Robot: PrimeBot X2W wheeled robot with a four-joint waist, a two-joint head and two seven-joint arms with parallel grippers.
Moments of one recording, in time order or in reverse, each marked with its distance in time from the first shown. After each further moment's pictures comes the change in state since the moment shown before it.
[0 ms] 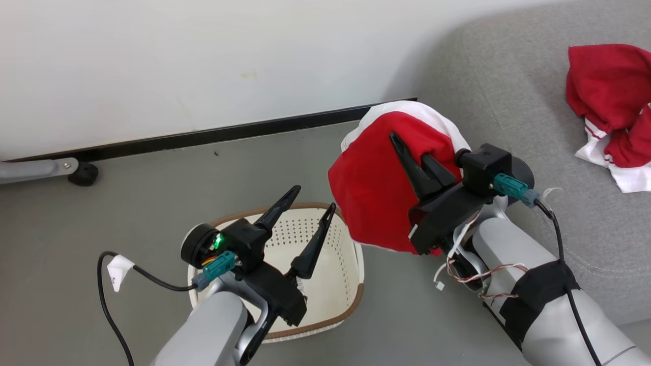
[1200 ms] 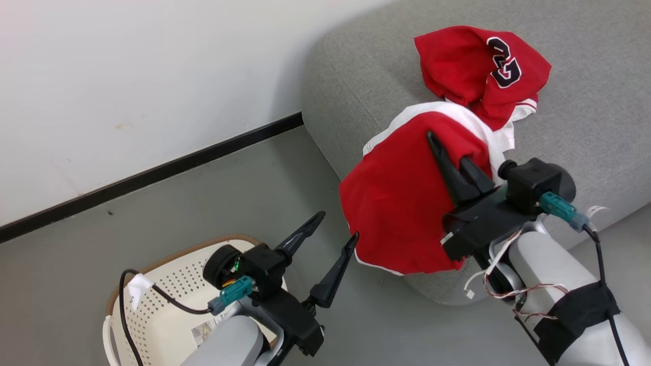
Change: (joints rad) left arm 0.058 0.012 -0.096 -0.067 -0.053 0.000 -0.005; right arm 0.143 -0.090 -0.104 -0.219 -0.056 -0.031 0.000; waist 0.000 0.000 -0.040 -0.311
